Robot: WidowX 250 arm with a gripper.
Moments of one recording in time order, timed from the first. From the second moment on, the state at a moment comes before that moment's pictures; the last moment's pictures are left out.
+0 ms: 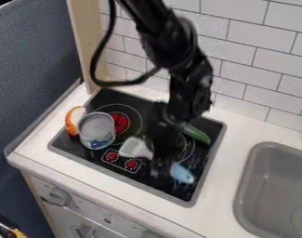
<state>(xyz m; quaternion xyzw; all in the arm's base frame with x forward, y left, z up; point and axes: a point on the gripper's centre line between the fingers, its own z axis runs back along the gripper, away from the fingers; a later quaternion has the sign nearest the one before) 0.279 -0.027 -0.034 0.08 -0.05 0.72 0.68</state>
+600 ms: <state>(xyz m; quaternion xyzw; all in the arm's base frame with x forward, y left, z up) 0.266 -0.017 -0.063 0.10 -0.01 0.70 0.70</state>
